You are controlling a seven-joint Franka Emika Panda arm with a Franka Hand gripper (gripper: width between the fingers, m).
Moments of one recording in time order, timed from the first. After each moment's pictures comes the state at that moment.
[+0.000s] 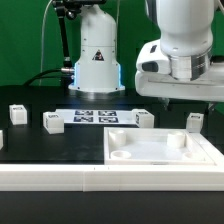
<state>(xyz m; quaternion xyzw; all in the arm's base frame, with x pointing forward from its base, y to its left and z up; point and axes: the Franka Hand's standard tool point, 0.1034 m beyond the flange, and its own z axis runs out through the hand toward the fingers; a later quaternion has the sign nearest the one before) 0.433 0.158 0.048 -0.93 0.21 0.29 0.09</state>
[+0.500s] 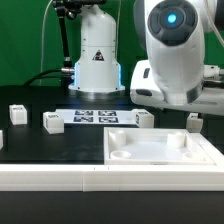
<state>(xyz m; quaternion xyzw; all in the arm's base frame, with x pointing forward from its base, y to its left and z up) 0.409 0.162 0.033 -0.88 0.20 0.41 0.10</state>
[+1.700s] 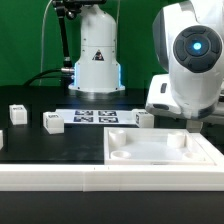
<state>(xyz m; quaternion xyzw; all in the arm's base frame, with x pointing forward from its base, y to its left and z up) 0.391 0.195 0.007 -0.88 0.18 0.43 0.08</state>
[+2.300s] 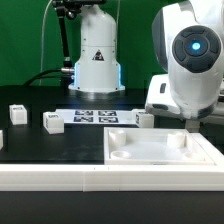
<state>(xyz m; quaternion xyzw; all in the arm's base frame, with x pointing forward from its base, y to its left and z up) 0.392 0.194 0.007 -0.88 0.18 0.43 0.08</state>
